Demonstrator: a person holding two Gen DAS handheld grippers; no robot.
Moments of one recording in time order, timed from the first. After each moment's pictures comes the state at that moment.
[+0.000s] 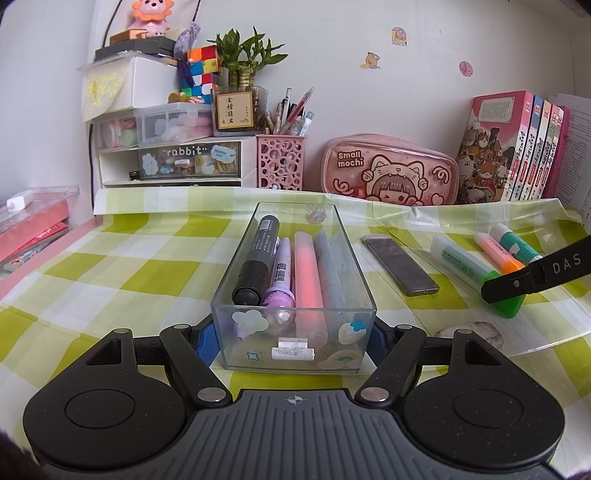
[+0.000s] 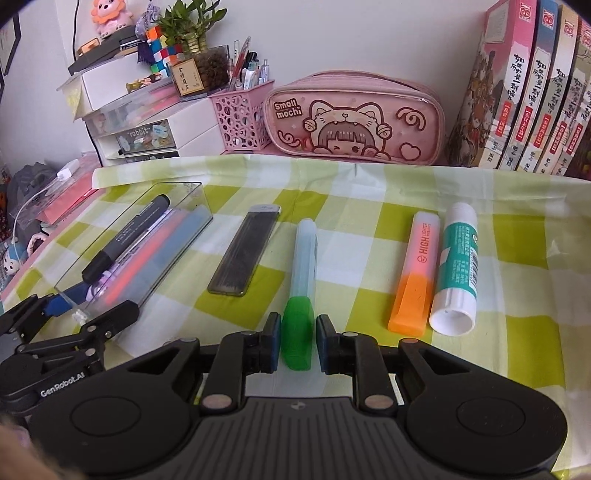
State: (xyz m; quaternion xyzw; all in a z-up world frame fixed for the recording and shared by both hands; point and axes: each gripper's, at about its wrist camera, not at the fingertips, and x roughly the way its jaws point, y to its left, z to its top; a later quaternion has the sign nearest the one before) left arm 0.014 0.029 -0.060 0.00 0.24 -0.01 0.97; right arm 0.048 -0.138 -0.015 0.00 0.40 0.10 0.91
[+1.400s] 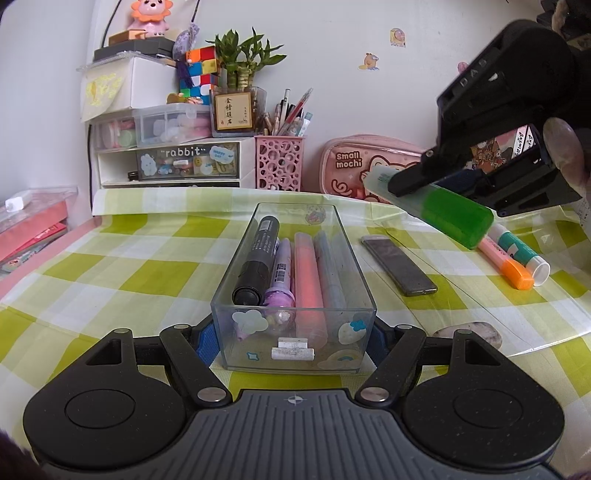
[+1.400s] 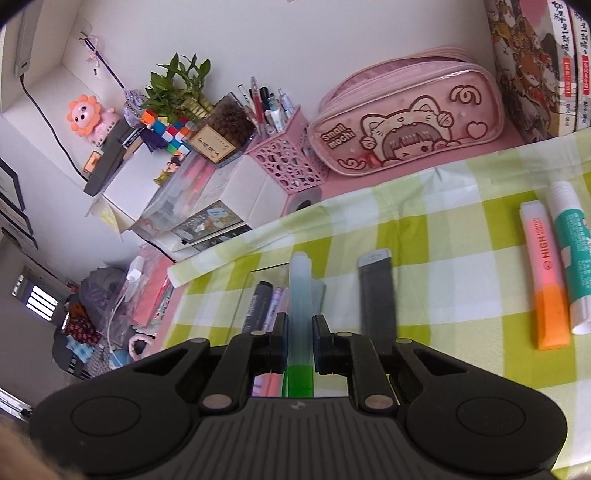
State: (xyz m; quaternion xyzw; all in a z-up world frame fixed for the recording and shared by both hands) left arm 0.016 0.029 -0.059 0.00 0.24 -0.02 0.97; right arm 0.097 -0.105 0.024 0.26 0.42 0.17 0.86
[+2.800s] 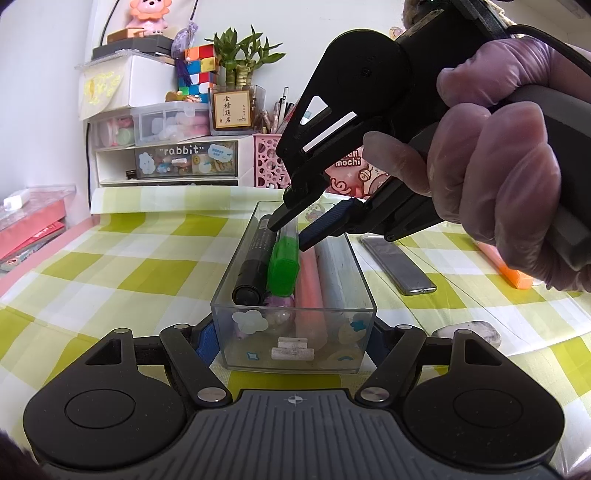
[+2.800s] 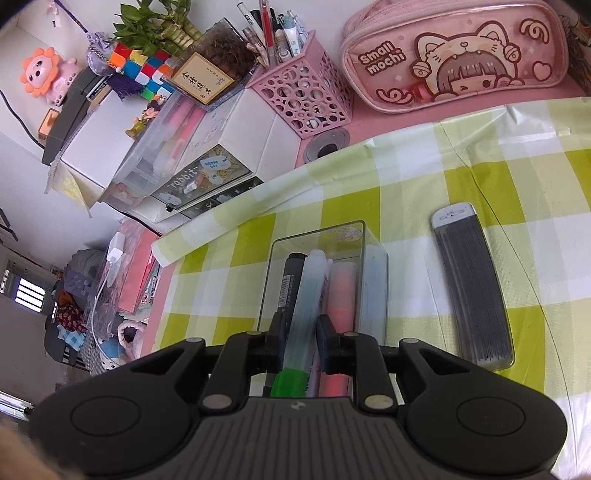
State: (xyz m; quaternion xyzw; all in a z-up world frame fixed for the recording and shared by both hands) left arm 0.014 0.029 -0.061 0.00 0.24 -0.02 0.97; right arm 0.146 -0.038 -0.006 0.25 0.48 0.14 0.83
